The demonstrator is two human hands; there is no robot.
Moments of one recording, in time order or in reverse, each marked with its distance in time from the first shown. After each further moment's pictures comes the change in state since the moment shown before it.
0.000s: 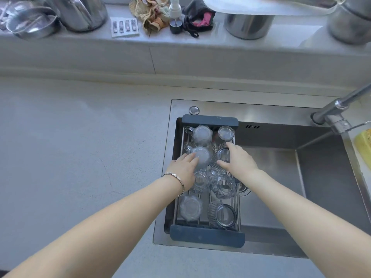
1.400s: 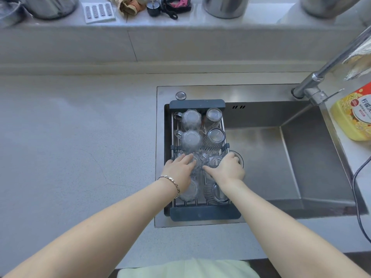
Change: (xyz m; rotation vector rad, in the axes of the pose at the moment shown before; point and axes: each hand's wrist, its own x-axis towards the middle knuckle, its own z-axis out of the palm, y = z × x) left_hand -0.025 0.001 0.041 0.125 -0.019 0.144; right_hand -0.054 -0.012 0.068 0.067 0.140 0.503
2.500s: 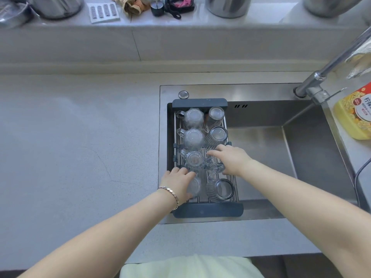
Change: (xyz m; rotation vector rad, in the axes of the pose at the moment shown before) left_hand -0.028 0.003 0.015 -0.007 -0.044 -0.027; right_hand 0.032 0.008 -0.037 -0.608 -0.300 -0.778
